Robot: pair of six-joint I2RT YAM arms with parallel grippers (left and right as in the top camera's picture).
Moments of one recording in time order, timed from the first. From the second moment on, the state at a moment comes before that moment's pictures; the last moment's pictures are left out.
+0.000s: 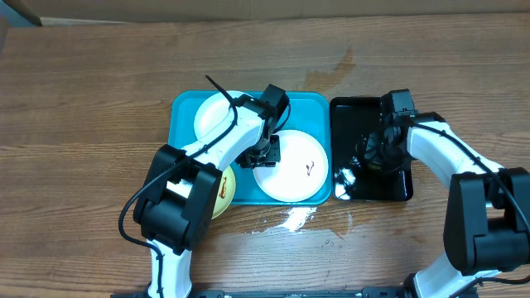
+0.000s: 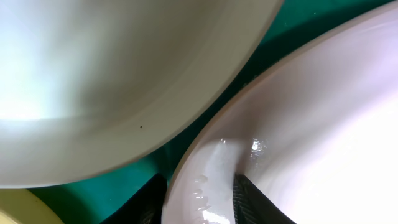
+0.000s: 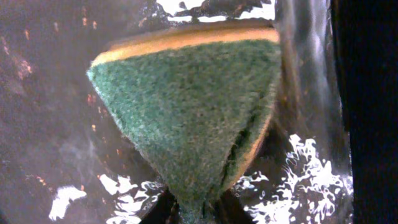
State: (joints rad) left arm -0.50 2.07 1.45 -0.97 0.00 -0.56; right arm 0.10 1.81 1.06 -0.70 -0.01 0.38
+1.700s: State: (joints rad) left arm -0.50 2.07 1.45 -0.97 -0.01 -0.56; right arm 0.10 1.81 1.13 -0.67 0.04 0.38
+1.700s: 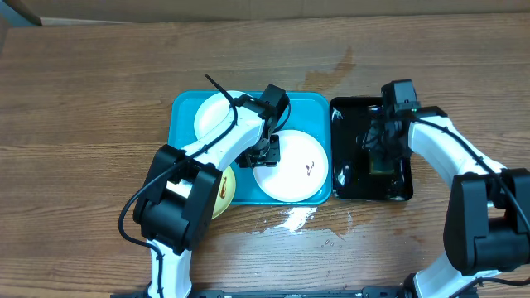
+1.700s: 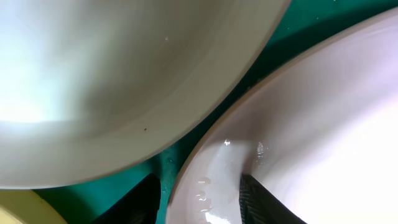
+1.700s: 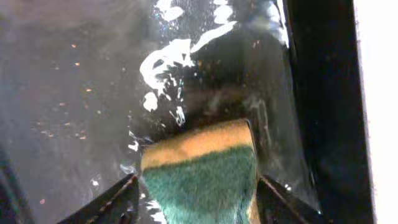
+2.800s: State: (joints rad) left arm -0.51 2.05 1.44 -0.97 -0.04 -0.57; right arm 0.10 1.80 1.05 -0.71 -0.01 0.38
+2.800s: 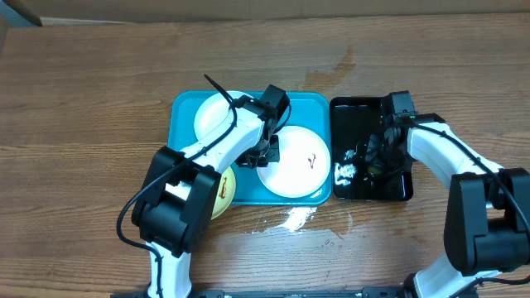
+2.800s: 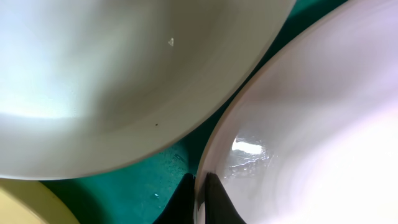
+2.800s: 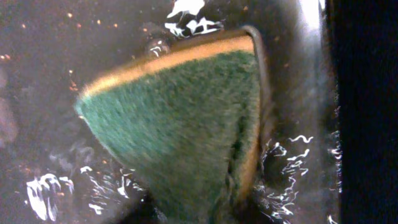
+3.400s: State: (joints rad) left arm -0.51 1.94 1.44 -1.09 -0.18 -0.57; right arm 0.10 1.80 1.31 -1.01 -0.10 0.38
